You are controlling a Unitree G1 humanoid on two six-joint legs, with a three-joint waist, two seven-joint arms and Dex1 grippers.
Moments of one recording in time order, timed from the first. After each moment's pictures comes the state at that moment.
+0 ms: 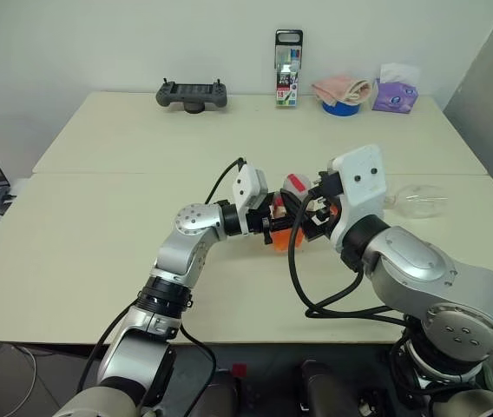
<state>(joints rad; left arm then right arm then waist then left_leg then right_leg) -0.67 0.26 -0.18 0.21 -0.35 0.13 -1.04 -0.61 -0.17 -0.01 -0.93 0.75 1.47 -0.34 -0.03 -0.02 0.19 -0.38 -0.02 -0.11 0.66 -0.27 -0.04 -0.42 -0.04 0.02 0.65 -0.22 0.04</state>
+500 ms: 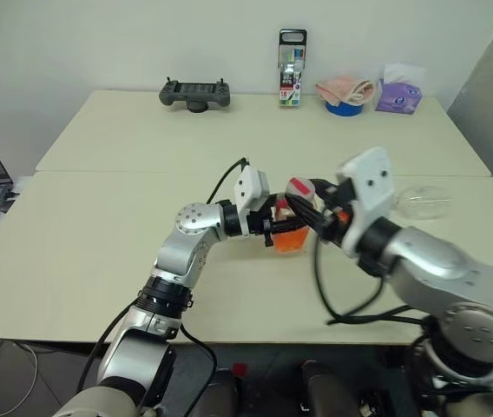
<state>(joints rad) -0.67 0.26 -0.19 0.18 -0.36 0.13 -1.10 -0.55 -0.36 -0.17 -0.89 0.93 1.36 0.03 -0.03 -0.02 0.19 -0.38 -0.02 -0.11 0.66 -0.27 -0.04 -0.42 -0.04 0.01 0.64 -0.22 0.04</state>
